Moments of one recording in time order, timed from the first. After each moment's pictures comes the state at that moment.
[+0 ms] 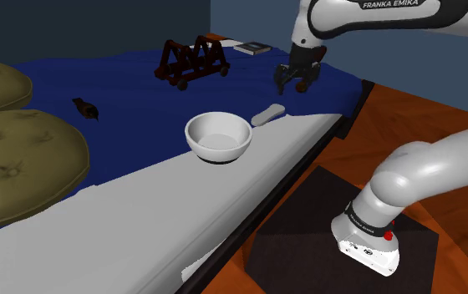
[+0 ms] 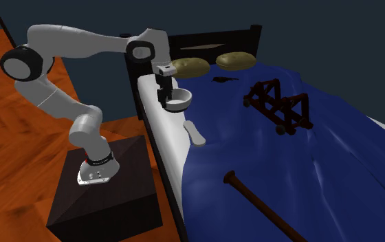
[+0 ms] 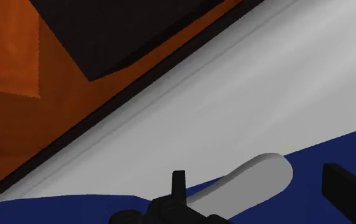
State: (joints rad) arm -0.15 -0.56 0.09 -2.31 -0.03 1.79 0.47
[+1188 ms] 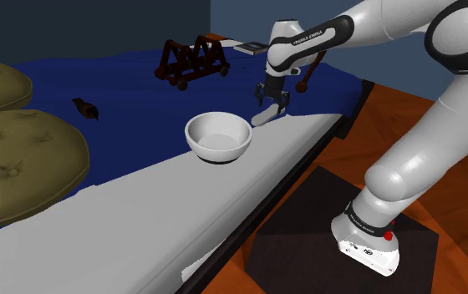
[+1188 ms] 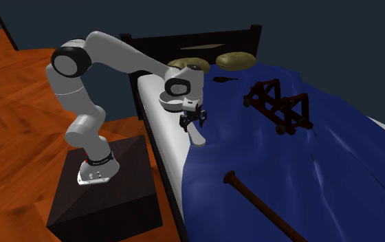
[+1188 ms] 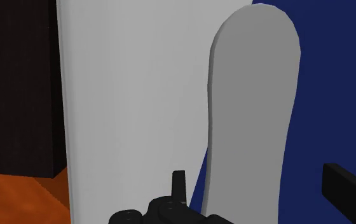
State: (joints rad) arm -0.33 -0.05 0.14 -2.19 -0.01 2.12 1.25
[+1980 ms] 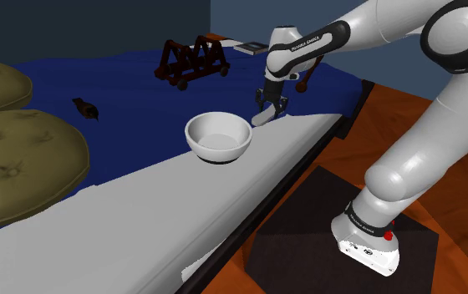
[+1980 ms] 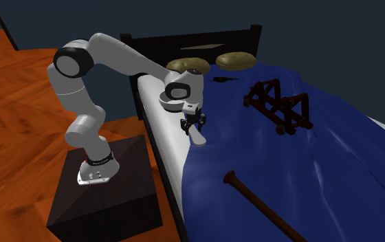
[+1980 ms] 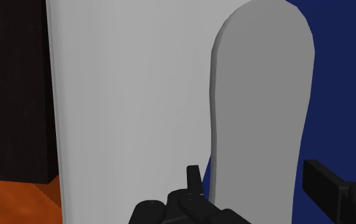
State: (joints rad) arm -0.33 -0.03 0.14 -2.21 -0.01 2.17 1.26
